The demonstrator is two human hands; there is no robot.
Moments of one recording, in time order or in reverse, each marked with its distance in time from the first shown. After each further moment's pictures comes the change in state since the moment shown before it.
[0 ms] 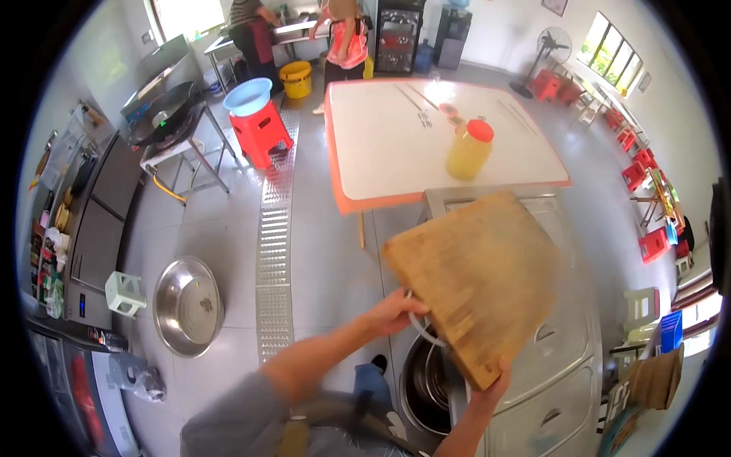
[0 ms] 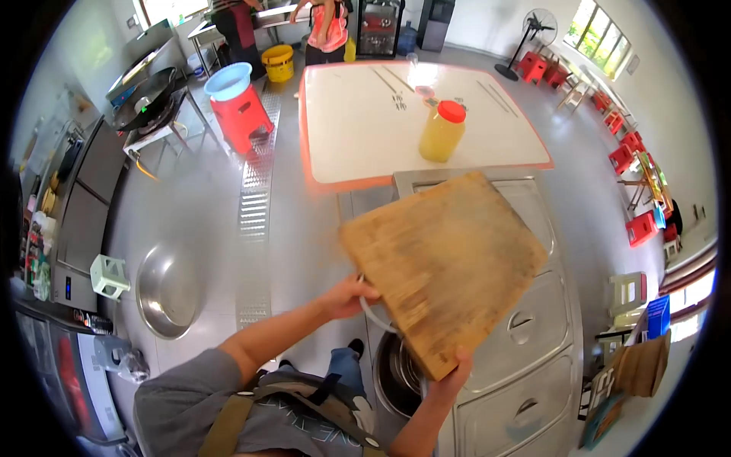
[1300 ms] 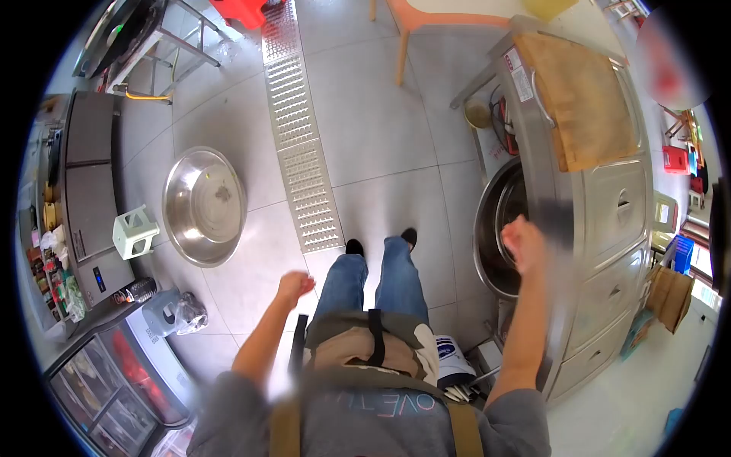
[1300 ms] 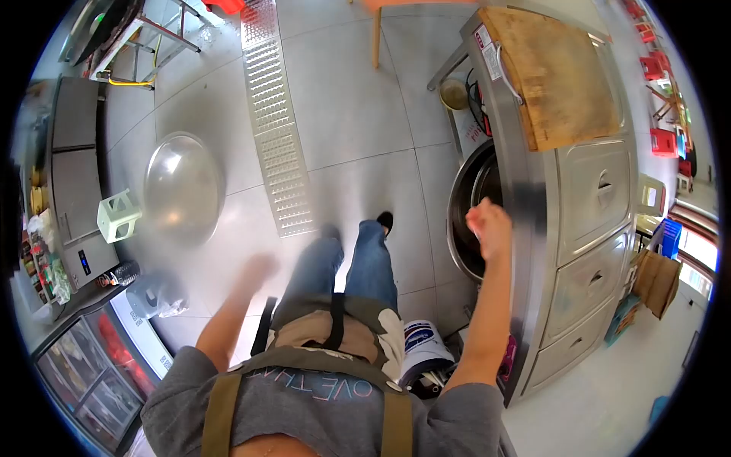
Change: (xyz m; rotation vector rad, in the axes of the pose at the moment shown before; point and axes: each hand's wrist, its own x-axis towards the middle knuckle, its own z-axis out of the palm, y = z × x) left_hand -0.458 -0.078 -0.326 0.329 1.096 -0.402; right_hand -0.056 0.184 -0.066 -0.824 0.214 0.506
